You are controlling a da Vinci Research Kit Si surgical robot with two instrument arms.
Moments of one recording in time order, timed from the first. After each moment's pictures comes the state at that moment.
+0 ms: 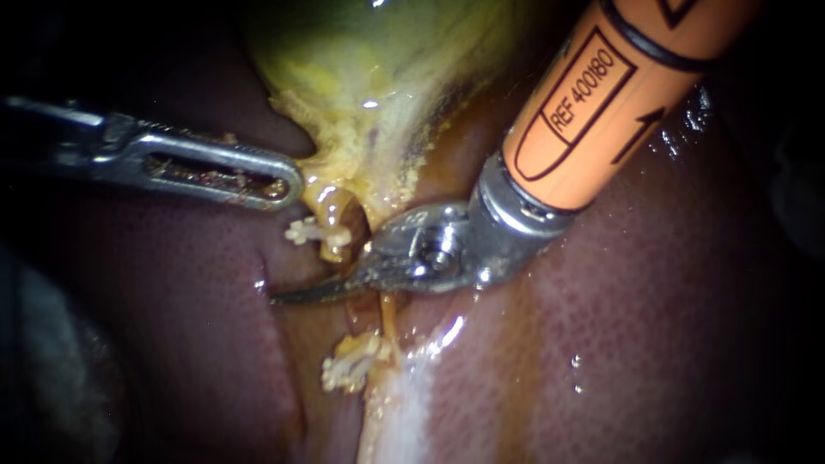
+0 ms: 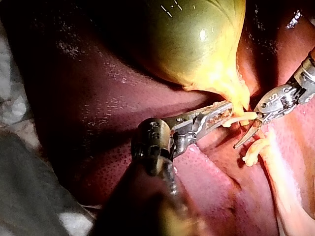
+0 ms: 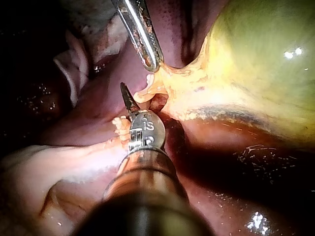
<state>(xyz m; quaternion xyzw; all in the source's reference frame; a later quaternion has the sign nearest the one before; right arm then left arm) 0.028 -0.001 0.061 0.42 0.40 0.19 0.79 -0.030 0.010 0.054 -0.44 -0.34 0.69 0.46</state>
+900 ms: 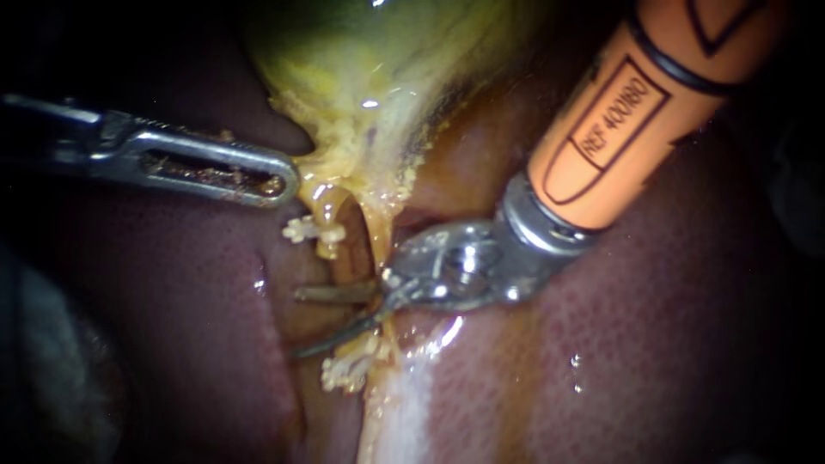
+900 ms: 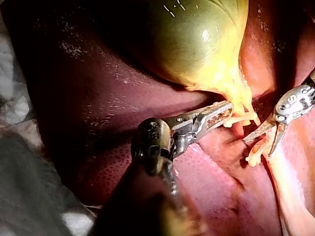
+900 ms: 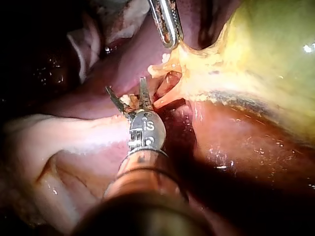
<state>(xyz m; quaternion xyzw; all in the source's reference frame) 0.025 -0.003 0.059 0.31 0.47 0.17 0.81 -0.029 0.010 0.055 -0.44 -0.34 0.69 0.46</state>
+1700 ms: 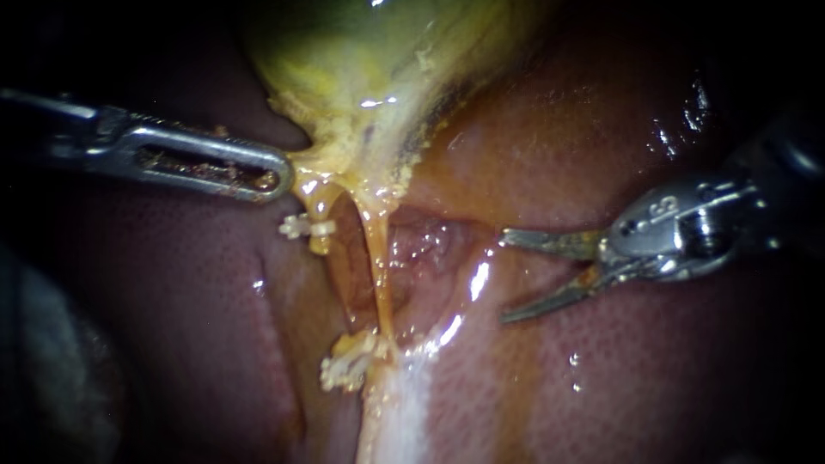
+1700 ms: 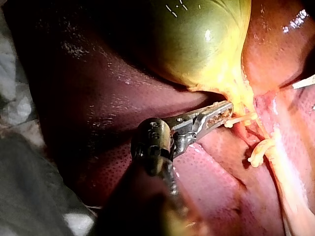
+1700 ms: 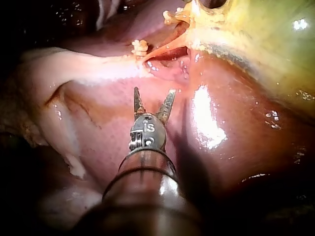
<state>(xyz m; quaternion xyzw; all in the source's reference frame) 0.010 0.001 0.053 0.16 0.35 0.15 0.91 -0.029 0.011 0.055 -0.44 -0.35 0.69 0.46</state>
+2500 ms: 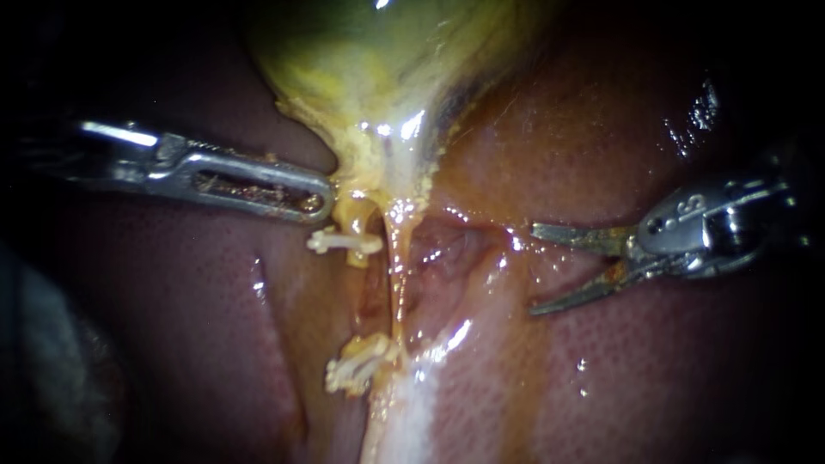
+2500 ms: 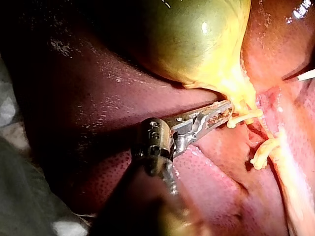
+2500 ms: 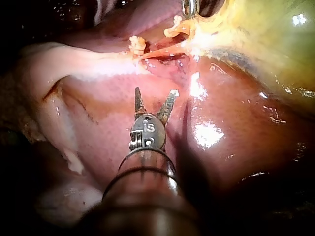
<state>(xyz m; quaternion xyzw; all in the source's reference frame) 0.009 0.001 0.054 0.15 0.35 0.15 0.91 -0.032 0.009 0.060 -0.44 -0.34 0.70 0.45</state>
